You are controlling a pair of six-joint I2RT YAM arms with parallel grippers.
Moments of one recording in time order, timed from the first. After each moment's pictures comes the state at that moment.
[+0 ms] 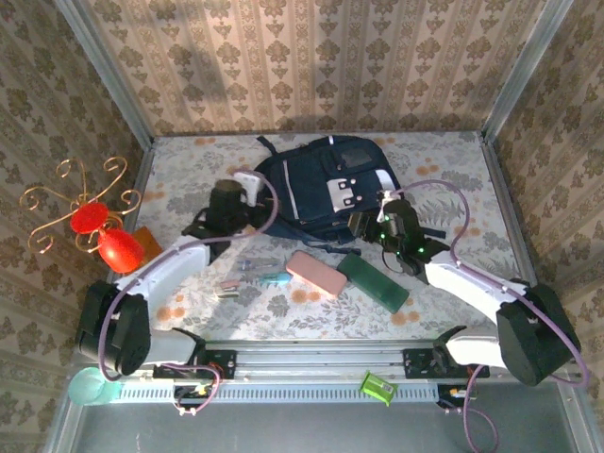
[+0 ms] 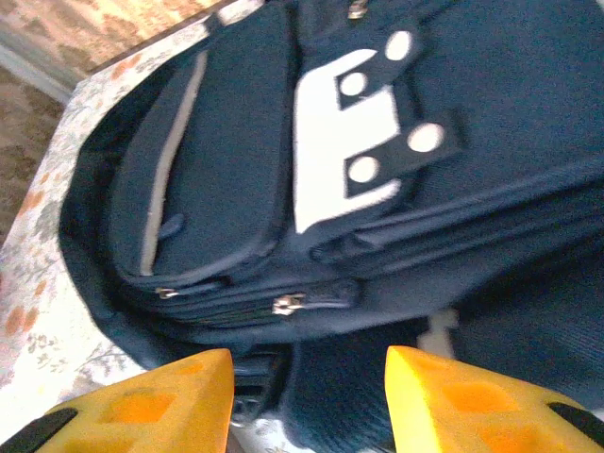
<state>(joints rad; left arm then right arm) -0.54 1.33 0.82 -0.01 0.07 -0.14 0.47 1.29 0.67 0.08 -0.03 0.59</state>
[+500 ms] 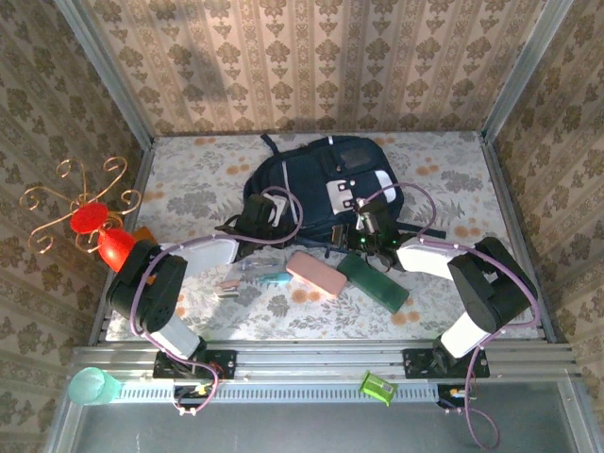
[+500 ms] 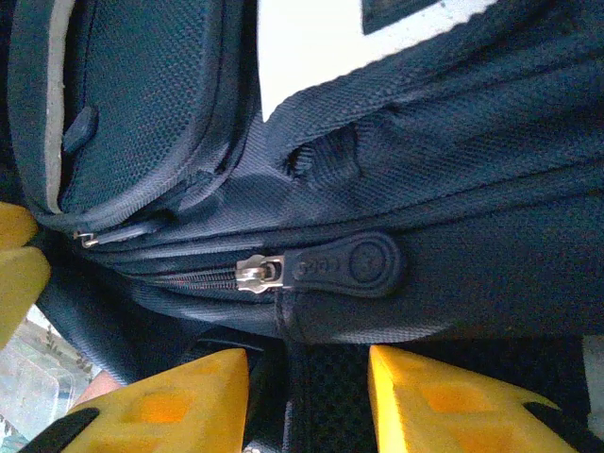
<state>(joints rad) -0.59 1.60 0.79 0.02 0.08 -0.22 0.49 1.60 0.71 0.16 -0.13 0.61</state>
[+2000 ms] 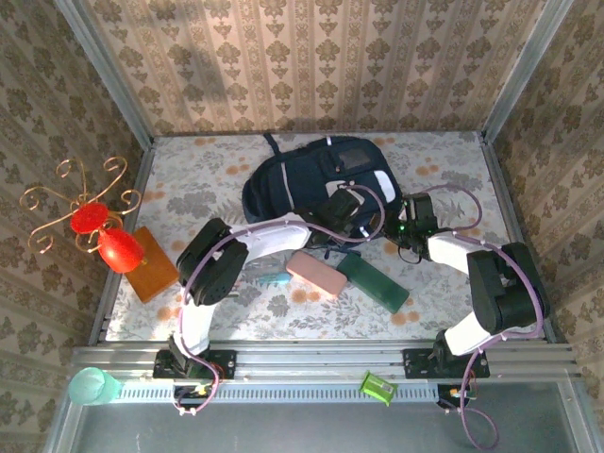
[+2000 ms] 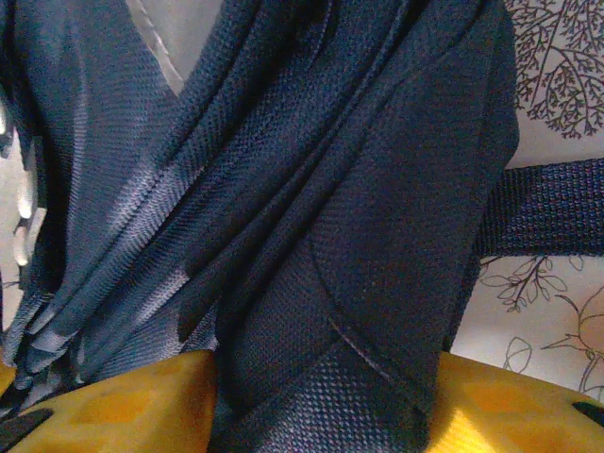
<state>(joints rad) -0.95 2.02 1.44 -0.29 -0.26 -0.07 0.16 1.55 0.68 0.08 -0.23 0.73</state>
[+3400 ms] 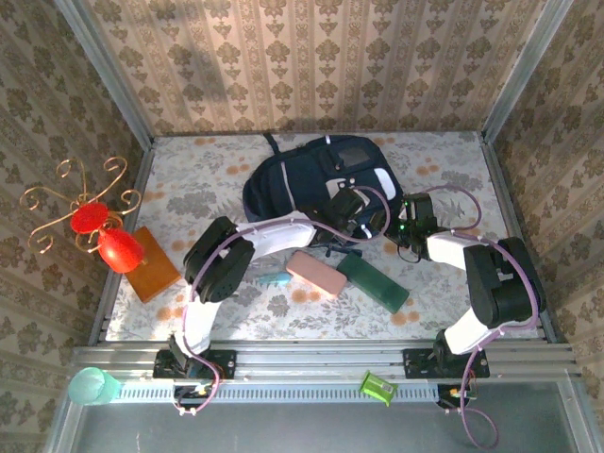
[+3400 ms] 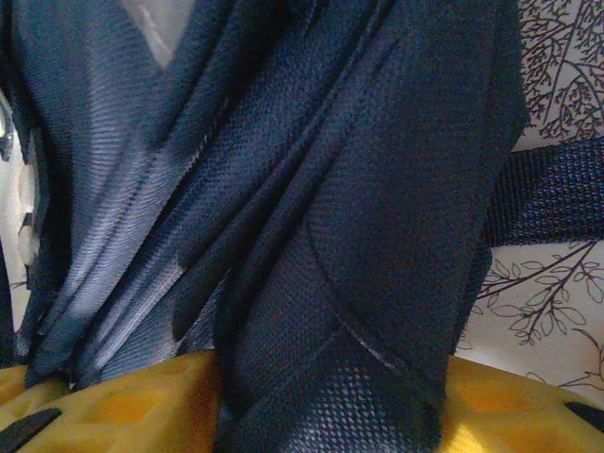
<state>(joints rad) -0.95 2.05 1.47 -0.28 -0.27 0.01 0.15 1.59 0.67 0.14 -0.24 0.74</state>
